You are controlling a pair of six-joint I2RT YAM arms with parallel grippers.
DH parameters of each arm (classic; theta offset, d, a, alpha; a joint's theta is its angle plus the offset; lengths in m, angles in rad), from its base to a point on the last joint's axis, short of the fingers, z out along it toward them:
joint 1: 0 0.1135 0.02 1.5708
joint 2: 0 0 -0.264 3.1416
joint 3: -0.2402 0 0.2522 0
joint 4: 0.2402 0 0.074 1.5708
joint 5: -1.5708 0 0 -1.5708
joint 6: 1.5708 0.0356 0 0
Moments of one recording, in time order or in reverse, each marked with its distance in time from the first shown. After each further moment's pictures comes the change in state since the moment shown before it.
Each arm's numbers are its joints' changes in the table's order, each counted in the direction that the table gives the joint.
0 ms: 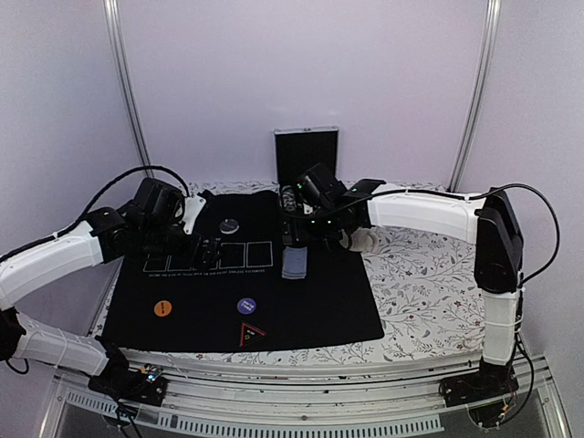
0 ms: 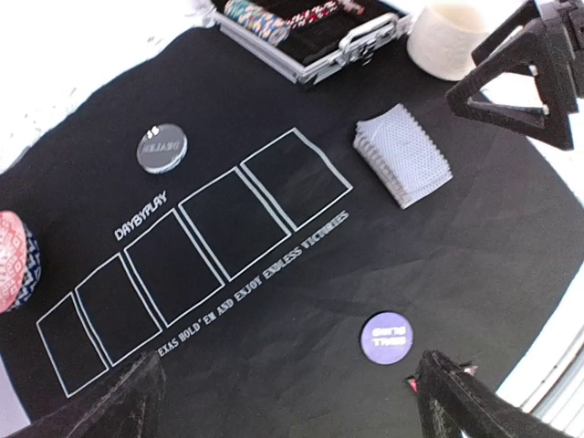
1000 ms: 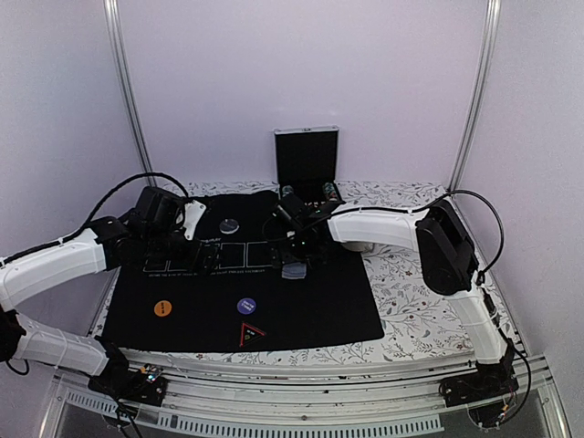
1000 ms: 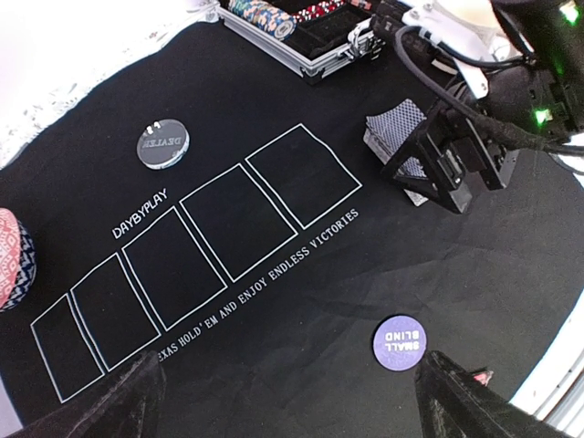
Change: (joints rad) left arm 0.022 0.006 0.099 -0.100 0.005 0.018; right arm 0.022 -0.360 -0.256 0.111 -0.031 0.023
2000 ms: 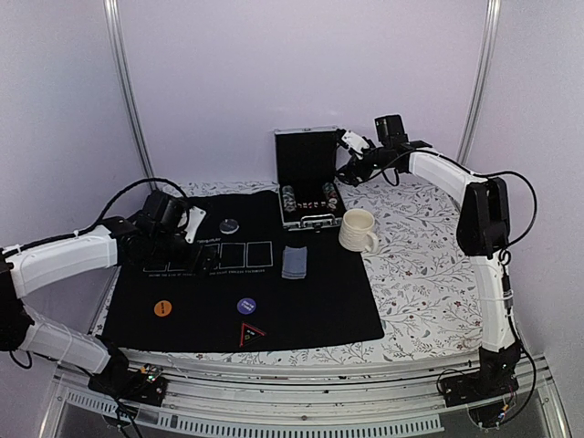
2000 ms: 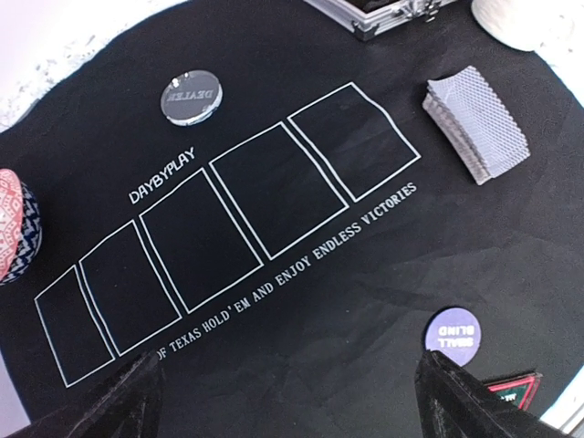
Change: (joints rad) left arm 0.064 -0.091 0.016 -0.017 0.027 0.015; right arm -0.531 0.053 -0.229 -0.219 0.534 -1.198
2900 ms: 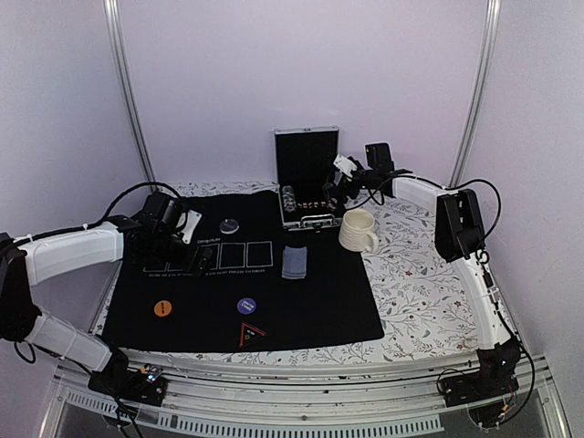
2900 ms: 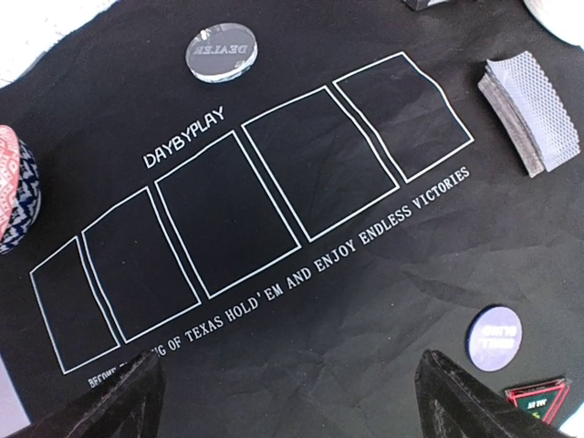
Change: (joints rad) left arm 0.088 -0.079 0.000 0.000 -0.019 0.003; right arm -0.032 -0.302 -0.112 -0.282 0.140 -0.106
